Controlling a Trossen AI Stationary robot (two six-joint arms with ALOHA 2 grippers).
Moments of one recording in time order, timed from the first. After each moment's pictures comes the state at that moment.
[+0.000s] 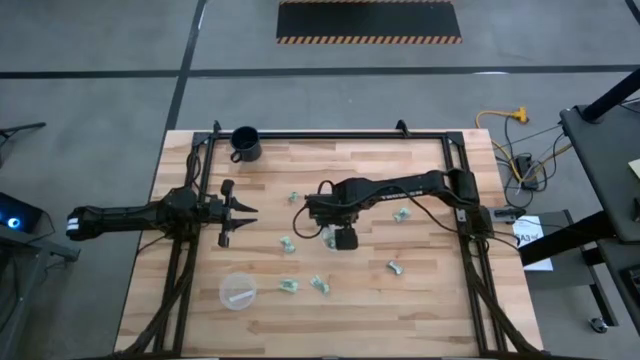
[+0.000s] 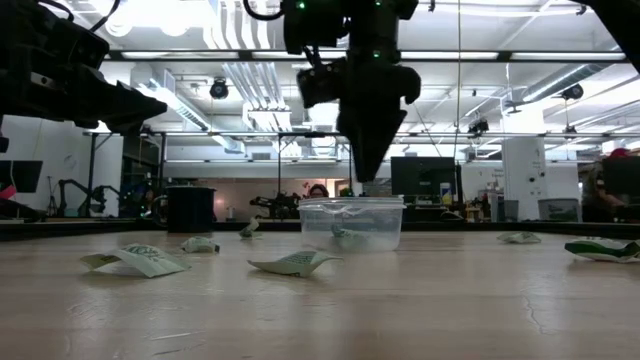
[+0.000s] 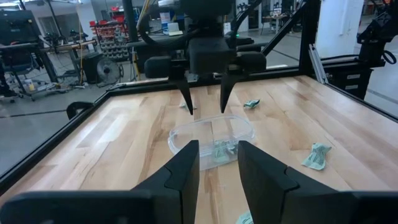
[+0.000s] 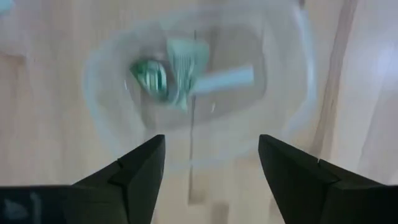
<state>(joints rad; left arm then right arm) 0.10 0.18 0.01 0.05 0.10 0.11 0.01 2.09 1.76 -1.16 0.04 0.01</state>
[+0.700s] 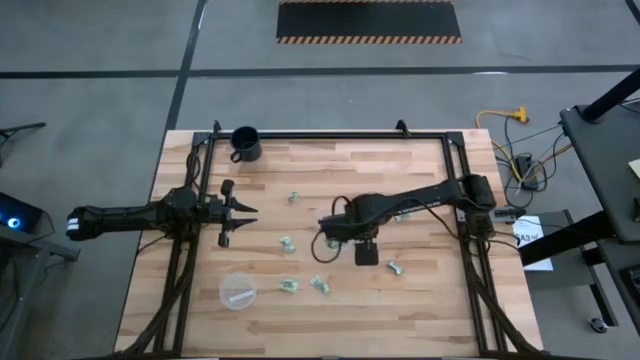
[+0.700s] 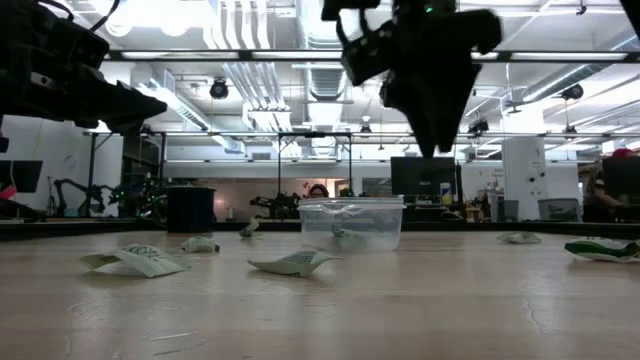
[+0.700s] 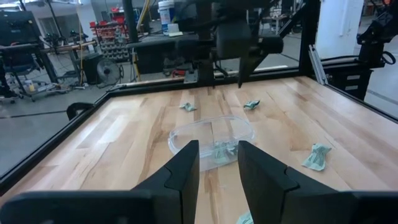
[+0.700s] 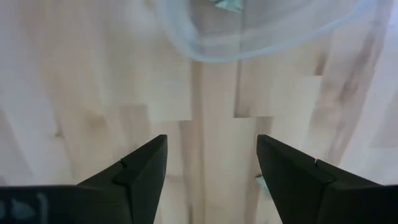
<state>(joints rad) 0.10 0.17 0.01 0.05 0.10 0.11 0.15 1.99 1.69 -1.35 0.04 0.18</state>
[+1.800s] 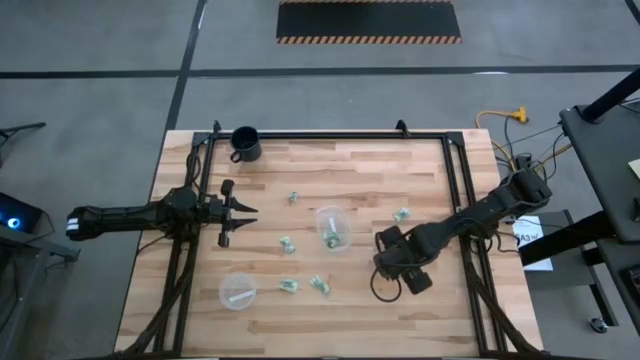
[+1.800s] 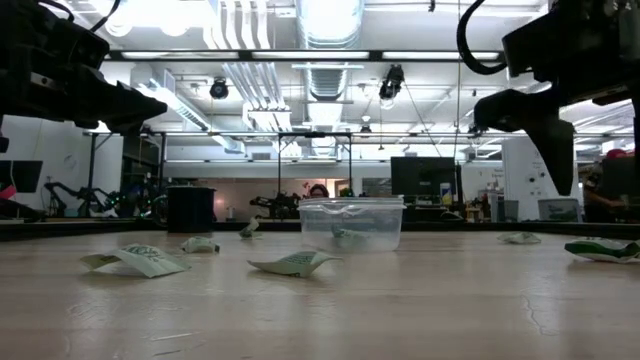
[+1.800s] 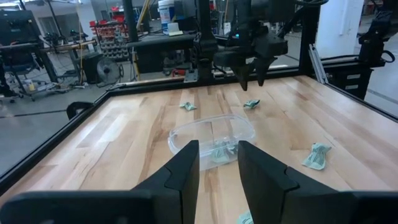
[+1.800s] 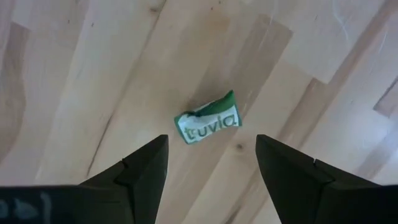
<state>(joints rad) 0.10 0.18 0.01 0.05 0.10 0.11 0.42 1.59 1.02 -0.92 -0.02 -0.01</state>
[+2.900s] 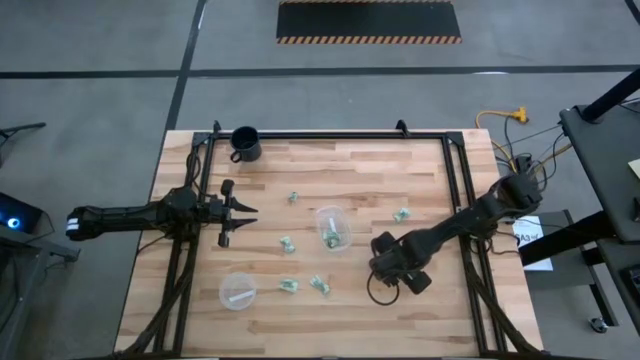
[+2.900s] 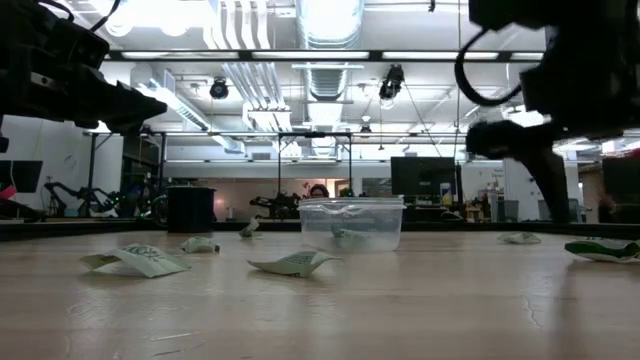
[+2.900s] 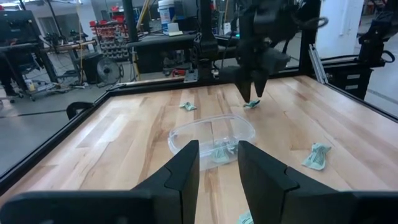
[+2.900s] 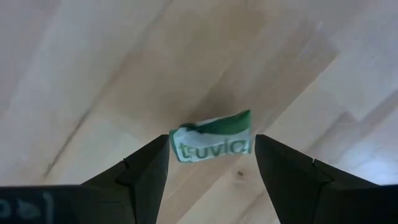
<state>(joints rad) 0.10 0.18 0.01 0.05 0.10 0.11 0.42 1.69 0.98 -0.83 -0.03 -0.21</state>
